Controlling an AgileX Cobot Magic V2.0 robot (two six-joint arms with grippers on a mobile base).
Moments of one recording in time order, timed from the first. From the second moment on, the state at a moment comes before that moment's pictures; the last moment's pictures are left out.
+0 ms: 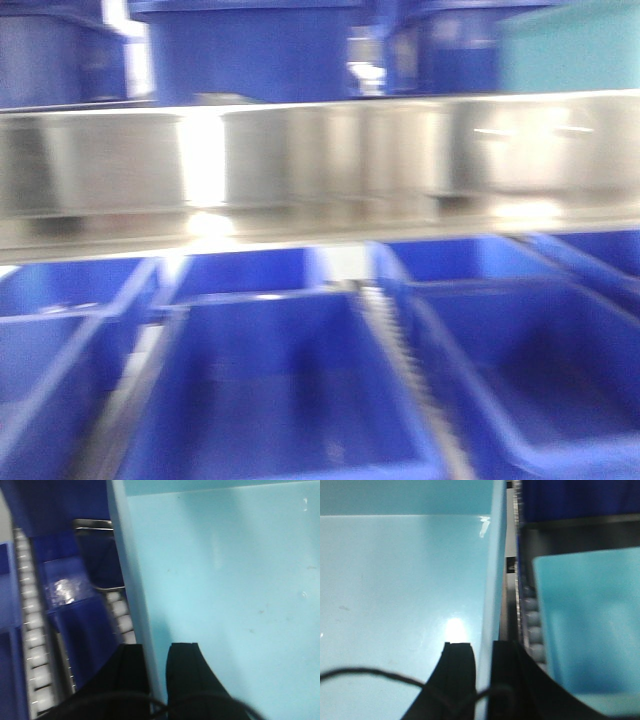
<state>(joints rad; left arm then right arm) -0.45 1.55 -2.08 0.00 1.23 -0.13 0.39 1.48 -1.93 -0.02 1.08 0.23</state>
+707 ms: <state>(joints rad) -0.45 1.55 -2.08 0.00 1.23 -0.13 0.39 1.48 -1.93 -0.02 1.08 0.23</state>
